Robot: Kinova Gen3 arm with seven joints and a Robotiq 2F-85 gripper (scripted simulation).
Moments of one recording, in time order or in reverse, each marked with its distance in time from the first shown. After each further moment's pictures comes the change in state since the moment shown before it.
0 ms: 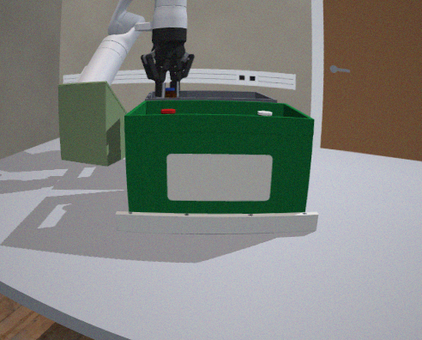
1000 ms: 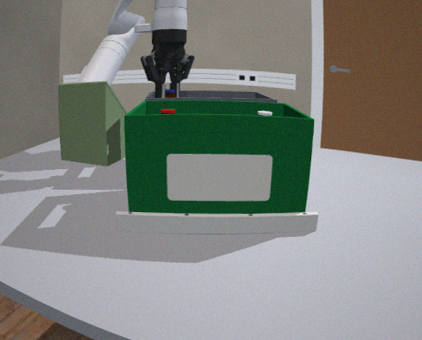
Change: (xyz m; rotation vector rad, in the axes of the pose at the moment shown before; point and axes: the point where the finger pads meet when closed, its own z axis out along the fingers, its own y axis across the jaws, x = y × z) arm 0.000 0.000 0.003 0.000 0.000 0.000
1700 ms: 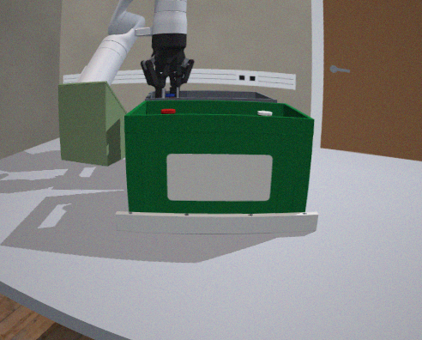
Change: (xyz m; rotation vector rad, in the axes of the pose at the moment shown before) arm 0.000 0.000 0.009 0.000 0.000 0.000
